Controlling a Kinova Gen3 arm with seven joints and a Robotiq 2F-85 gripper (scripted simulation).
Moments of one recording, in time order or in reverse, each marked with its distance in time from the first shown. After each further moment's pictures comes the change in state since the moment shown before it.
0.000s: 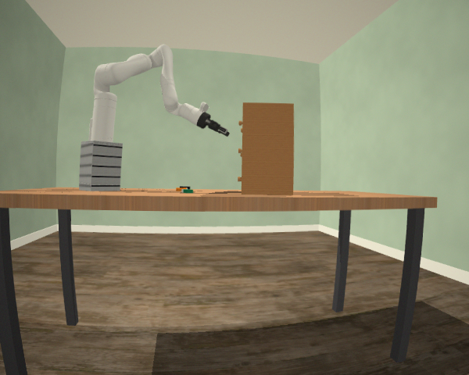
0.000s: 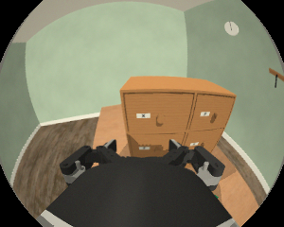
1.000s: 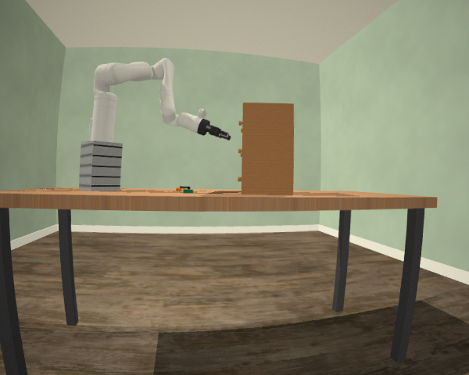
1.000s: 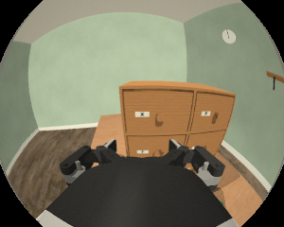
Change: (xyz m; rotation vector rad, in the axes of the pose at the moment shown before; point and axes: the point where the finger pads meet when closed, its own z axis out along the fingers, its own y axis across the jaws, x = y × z) arm -0.012 0.003 0.015 -0.005 0.135 -0.016
